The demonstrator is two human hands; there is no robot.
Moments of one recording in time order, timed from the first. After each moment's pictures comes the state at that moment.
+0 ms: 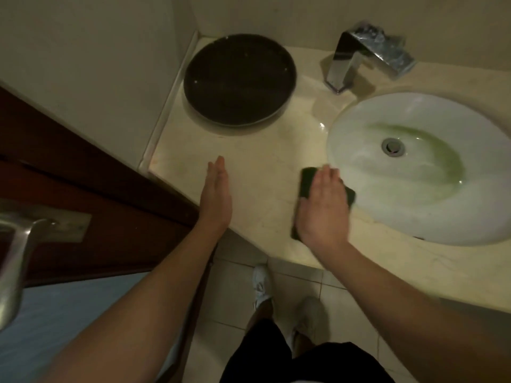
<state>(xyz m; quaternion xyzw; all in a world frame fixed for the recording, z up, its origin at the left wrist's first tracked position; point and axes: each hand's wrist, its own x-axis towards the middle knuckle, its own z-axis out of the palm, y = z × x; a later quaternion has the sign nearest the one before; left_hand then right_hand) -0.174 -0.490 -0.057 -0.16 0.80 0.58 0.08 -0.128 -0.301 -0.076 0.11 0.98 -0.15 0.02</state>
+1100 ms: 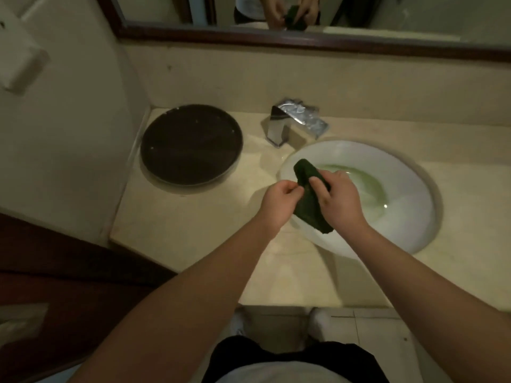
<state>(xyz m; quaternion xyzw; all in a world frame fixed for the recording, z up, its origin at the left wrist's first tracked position) -0.223 -0.323 0.018 -0.01 0.75 0.60 0.28 -0.187 -0.190 0.015 0.14 0.93 -0.32 -0.10</state>
